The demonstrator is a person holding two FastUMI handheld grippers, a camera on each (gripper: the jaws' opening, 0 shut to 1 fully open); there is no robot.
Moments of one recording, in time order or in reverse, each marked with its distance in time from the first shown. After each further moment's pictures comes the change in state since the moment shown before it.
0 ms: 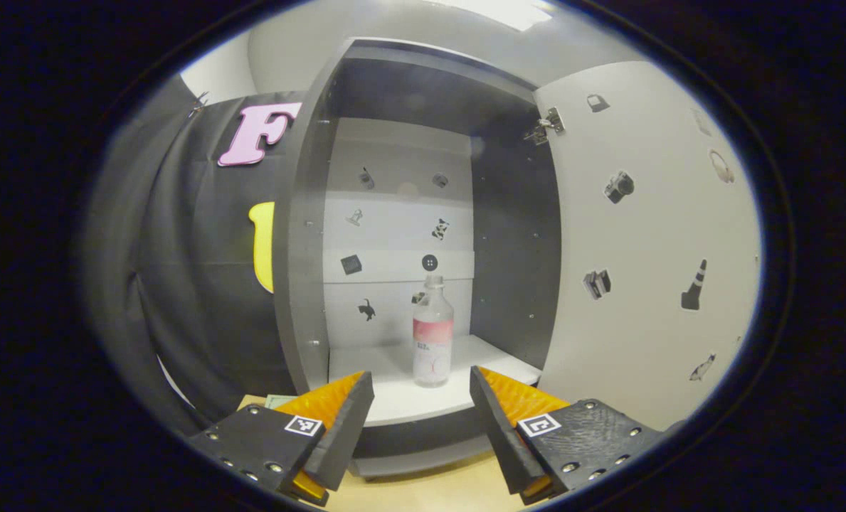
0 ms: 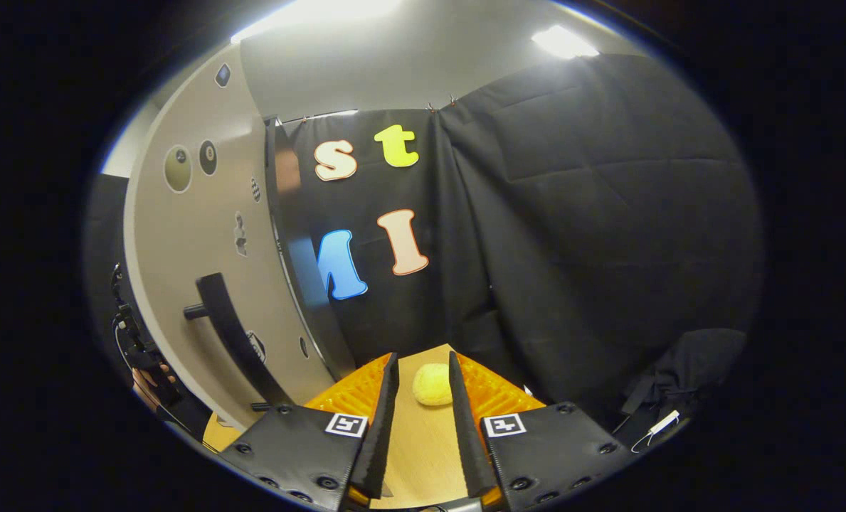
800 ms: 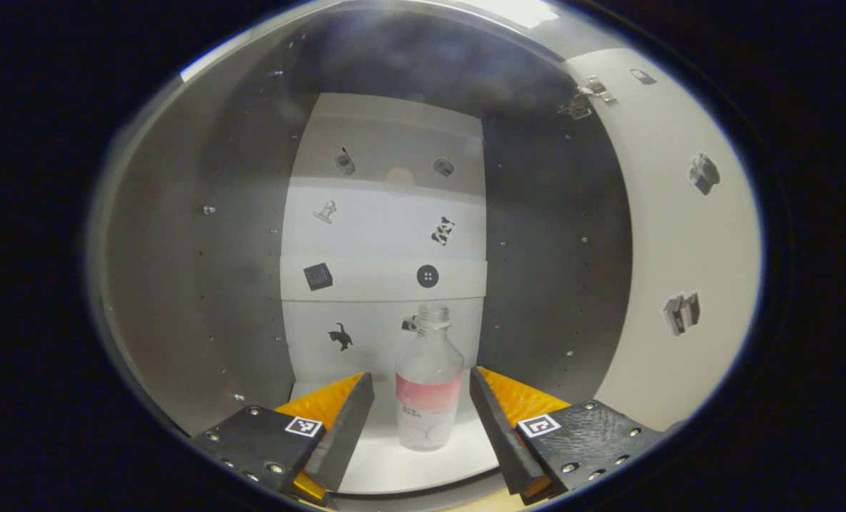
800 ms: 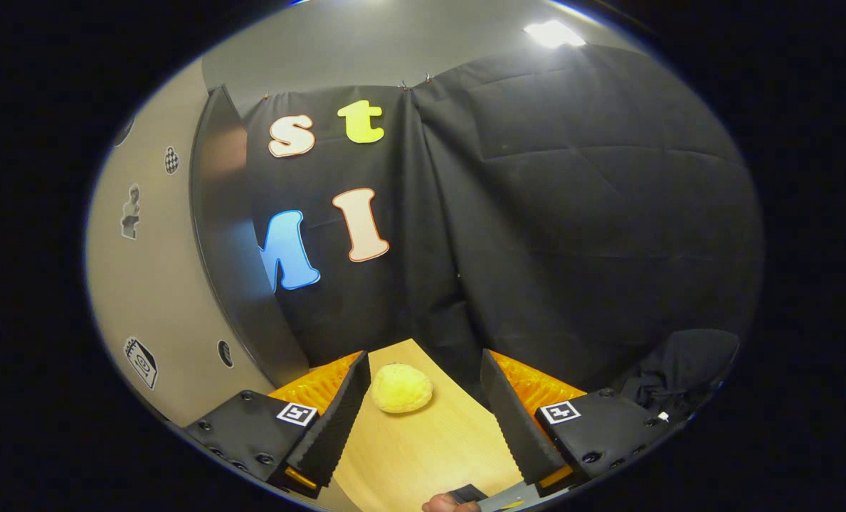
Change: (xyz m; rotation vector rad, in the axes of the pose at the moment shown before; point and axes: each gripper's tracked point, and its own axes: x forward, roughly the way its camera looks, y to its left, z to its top) left arm 0.153 -0.008 0.003 -0.021 -0.026 -0.008; right arm 0.020 -0.030 -0.012 -0.012 0.073 -0.148
